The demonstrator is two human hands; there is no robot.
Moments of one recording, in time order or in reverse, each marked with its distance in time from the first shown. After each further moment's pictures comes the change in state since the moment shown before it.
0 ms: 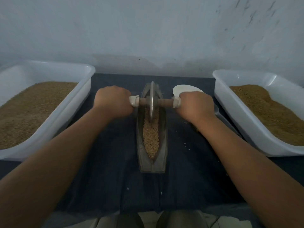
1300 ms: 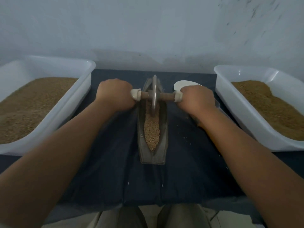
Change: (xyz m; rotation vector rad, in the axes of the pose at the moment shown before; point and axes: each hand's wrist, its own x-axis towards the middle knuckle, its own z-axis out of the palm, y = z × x) left_hand 0.005 0.001 -0.008 -0.024 0.001 0.017; right_hand 0.008 -0.004 -0.007 0.044 -0.099 -0.012
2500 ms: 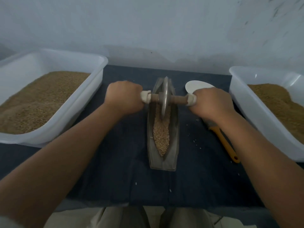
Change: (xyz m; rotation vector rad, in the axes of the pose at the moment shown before) left_hand -0.022 0.001 0.001 0.009 0.017 -0.010; right_hand -0.007 0.007 -0.009 -0.005 -0.063 -0.042
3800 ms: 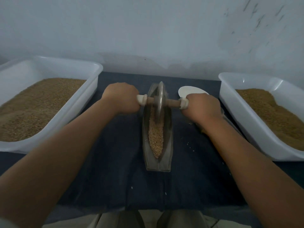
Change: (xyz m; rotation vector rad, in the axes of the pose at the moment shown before) left_hand 0.023 -0.003 -0.012 -0.013 -0.210 0.059; right_hand -0.001 -0.006 0.009 0.025 0.049 0.130
